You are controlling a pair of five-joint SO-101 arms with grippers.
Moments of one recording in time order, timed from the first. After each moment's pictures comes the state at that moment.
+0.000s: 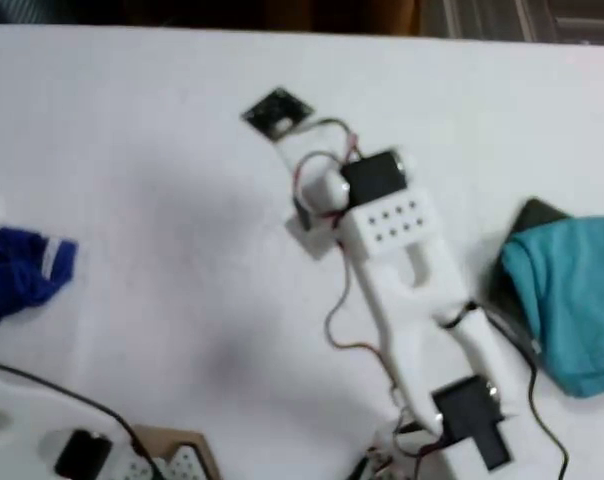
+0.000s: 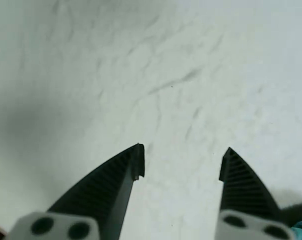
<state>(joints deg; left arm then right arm) -75.3 26.1 -6.8 73.1 -10.4 -26.7 -8.0 -2.6 92.1 21.2</state>
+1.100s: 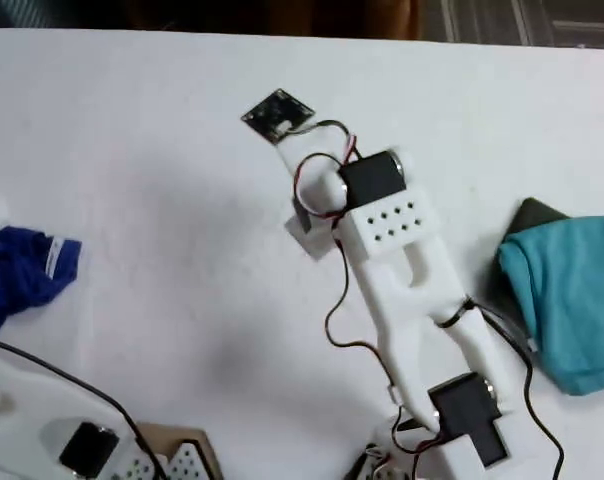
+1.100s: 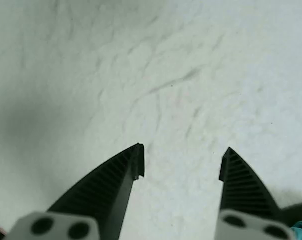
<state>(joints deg) -69.5 32.5 -21.3 81.6 -9.9 -26.7 -8.0 -2.6 92.1 21.2</state>
